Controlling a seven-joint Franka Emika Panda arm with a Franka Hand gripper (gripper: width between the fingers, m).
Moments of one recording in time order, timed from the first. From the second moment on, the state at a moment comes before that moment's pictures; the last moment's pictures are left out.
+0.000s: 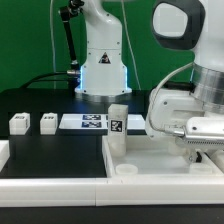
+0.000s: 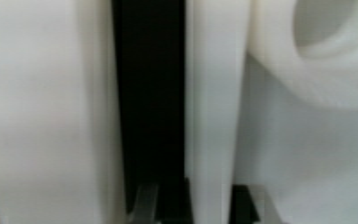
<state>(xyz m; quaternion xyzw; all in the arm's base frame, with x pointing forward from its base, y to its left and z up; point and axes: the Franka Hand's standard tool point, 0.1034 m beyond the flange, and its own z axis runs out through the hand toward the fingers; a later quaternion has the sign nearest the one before) 0.570 0.122 0.008 0.02 -1.00 0.03 0.06</state>
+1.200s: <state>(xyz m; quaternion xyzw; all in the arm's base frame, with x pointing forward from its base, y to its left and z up) 0.574 0.092 0.009 0.00 -1.00 0.05 0.06</state>
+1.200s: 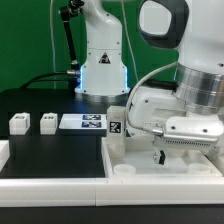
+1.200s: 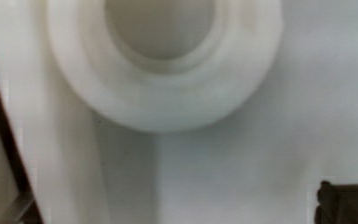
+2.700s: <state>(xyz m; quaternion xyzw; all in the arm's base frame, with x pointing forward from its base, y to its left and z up) 0.595 -0.032 0.122 -0.36 -0.93 0.10 -0.02</state>
